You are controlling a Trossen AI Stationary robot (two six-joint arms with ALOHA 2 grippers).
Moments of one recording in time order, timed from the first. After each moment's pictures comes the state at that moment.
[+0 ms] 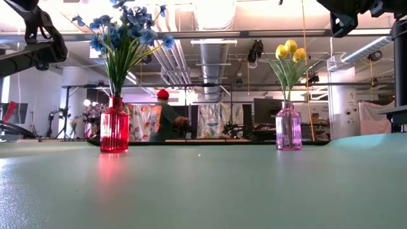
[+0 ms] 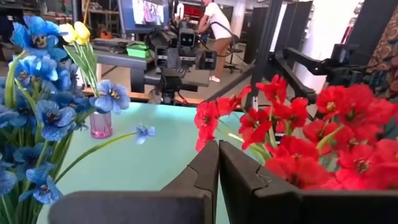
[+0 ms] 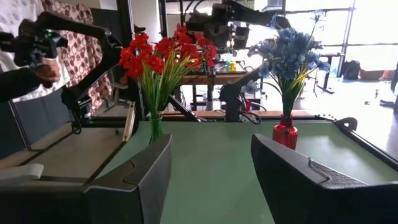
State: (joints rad) left arm -1.61 0.60 0.88 -1.41 -1.45 -1.31; right arm 0.43 0.51 0.30 0.27 0.31 0.03
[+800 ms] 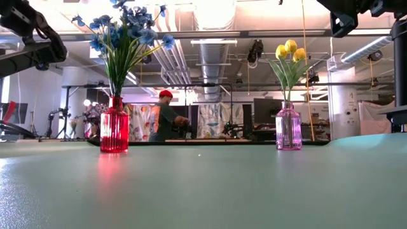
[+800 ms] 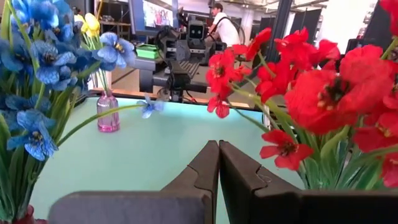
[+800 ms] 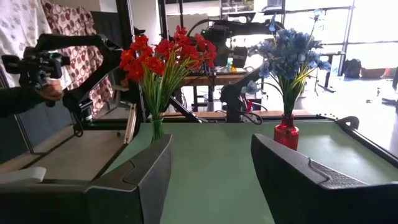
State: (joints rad) left arm -1.61 0.60 0.65 -1.40 -1.51 -1.53; right arm 0.43 0.51 0.30 0.27 0.31 0.04
